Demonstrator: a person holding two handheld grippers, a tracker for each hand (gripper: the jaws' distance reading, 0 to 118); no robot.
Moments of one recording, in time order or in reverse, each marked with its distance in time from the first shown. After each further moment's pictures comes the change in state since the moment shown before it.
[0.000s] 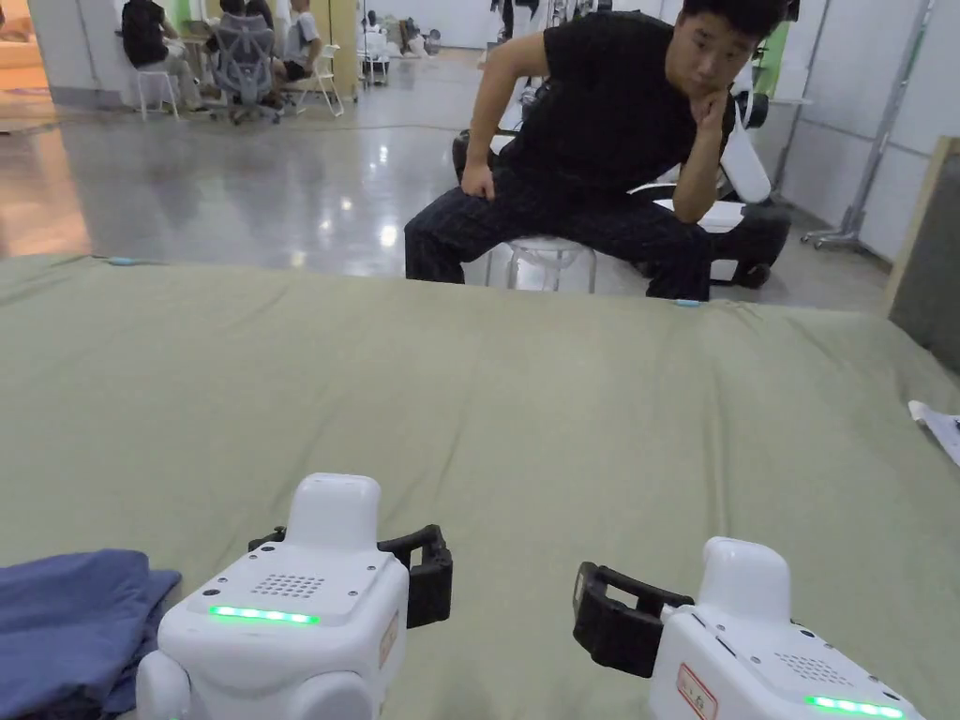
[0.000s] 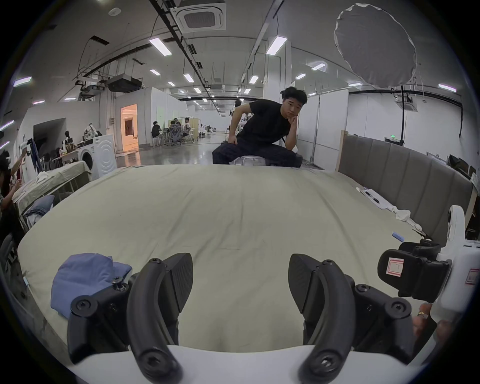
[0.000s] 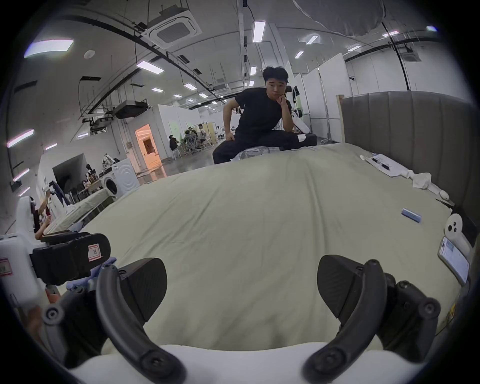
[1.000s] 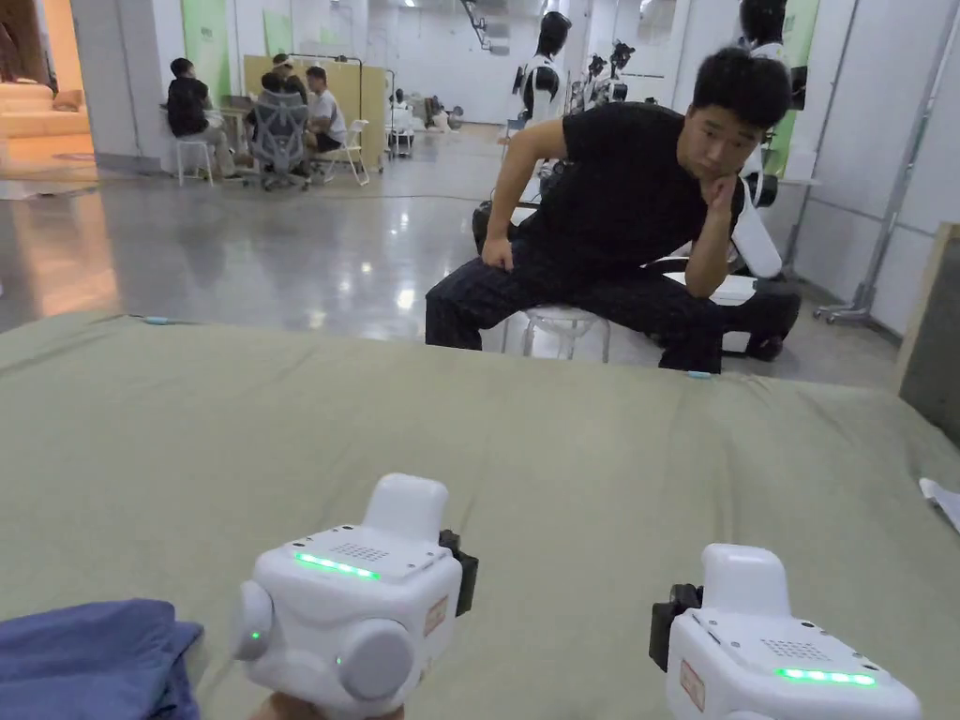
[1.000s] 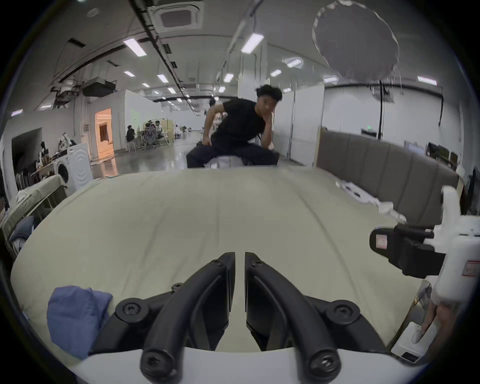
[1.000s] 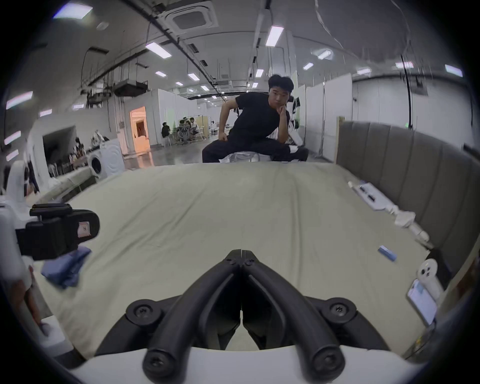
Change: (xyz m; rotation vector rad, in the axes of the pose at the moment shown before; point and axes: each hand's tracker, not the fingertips) left arm 0.017 0.031 -0.035 -0.044 -0.149 -0.092; right arm -0.014 0.034 -0.005 0.004 -0.132 0.200
